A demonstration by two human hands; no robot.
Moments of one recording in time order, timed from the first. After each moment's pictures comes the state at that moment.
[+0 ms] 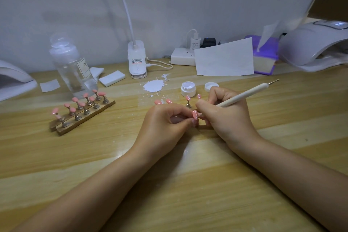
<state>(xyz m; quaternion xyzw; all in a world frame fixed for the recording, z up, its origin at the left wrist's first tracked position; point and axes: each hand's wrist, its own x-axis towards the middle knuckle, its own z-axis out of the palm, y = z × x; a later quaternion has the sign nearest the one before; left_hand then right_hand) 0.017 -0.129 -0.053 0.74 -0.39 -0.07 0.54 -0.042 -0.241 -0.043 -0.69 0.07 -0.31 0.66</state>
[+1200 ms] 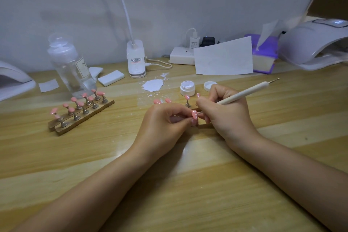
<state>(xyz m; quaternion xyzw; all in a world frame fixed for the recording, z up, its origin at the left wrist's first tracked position) 0.018 -0.130 -0.055 0.74 -0.39 -0.08 0.54 -0.042 -0.240 -0.040 -0.66 0.08 -0.30 0.68</state>
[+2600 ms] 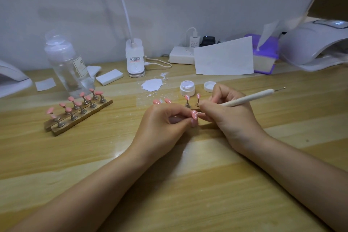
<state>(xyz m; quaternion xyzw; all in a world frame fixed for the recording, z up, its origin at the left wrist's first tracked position) 0.018 -0.128 -0.052 0.74 -0.38 -0.09 0.55 -0.041 -0.250 -0.047 -0.64 0.08 -0.28 0.71</state>
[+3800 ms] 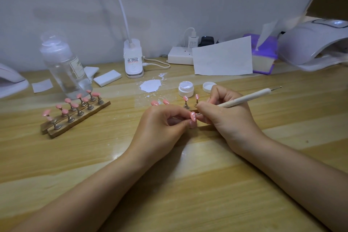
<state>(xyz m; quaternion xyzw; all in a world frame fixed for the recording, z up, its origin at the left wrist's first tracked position) 0.020 -0.129 -0.055 0.74 -0.37 -0.10 0.55 -0.039 -0.252 -0.049 -0.65 0.09 -0.28 0.70</state>
